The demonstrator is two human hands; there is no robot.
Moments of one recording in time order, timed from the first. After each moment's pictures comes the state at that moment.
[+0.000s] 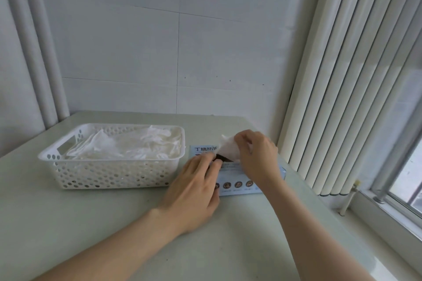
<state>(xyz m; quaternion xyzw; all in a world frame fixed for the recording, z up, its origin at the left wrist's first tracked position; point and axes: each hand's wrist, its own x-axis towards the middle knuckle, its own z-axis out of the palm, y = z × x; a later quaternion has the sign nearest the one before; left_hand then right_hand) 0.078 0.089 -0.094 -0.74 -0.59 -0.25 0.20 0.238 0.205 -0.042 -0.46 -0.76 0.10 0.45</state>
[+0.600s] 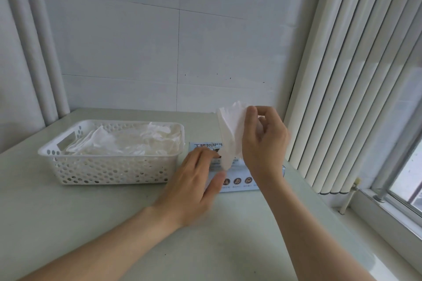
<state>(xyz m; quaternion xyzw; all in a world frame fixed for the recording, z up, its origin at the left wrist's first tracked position) 0.083 0.074 -0.078 -0.73 -0.54 -0.41 0.07 0.227 0.161 -0.006 -0.32 -0.63 0.13 0.69</state>
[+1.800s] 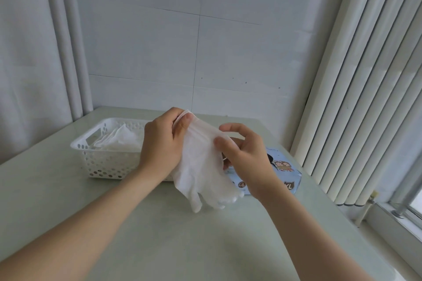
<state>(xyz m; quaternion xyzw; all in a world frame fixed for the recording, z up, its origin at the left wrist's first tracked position) 0.009 0.067 -0.015 -0.56 -0.57 -0.59 0.12 0.199 0.127 -0.008 -0.27 -0.69 0.50 0.44</state>
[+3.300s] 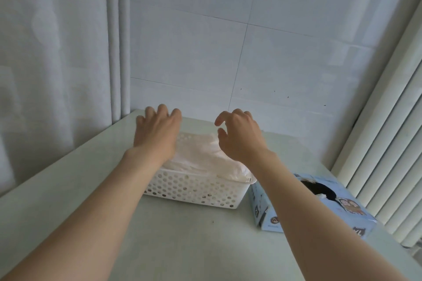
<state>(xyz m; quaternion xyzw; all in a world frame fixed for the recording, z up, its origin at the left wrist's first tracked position) -0.132 0.068 0.004 -0.49 -0.84 -0.15 0.20 0.039 0.181 0.030 -0.34 -0.90 -0.04 0.26</state>
